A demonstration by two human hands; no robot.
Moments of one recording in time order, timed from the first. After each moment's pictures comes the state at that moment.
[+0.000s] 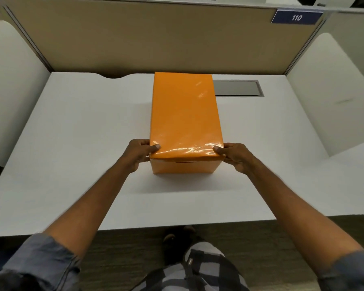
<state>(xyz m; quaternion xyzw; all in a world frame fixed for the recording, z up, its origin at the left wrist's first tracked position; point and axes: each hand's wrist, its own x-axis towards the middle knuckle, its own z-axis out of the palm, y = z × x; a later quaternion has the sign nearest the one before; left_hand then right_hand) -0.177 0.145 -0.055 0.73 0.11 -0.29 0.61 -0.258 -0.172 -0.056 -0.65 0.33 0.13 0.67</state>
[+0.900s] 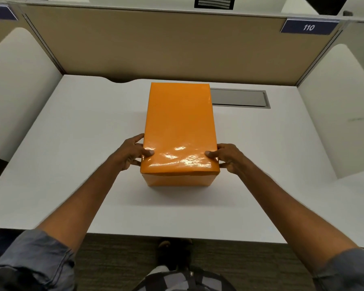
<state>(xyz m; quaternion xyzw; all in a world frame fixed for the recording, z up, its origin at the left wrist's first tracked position) -0.156 0.114 -0.041 0.75 0.15 -0.30 0.56 -0.213 -0.199 -0.048 -0.68 0.31 0.20 0.64</state>
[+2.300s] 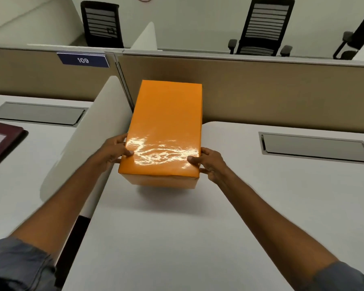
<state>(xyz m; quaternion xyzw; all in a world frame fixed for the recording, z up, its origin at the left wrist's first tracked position) 0.106 0.501 0.010 0.81 0.19 -0.18 0.53 0.052 0.193 -0.020 -0.63 0.23 0.18 0.72</state>
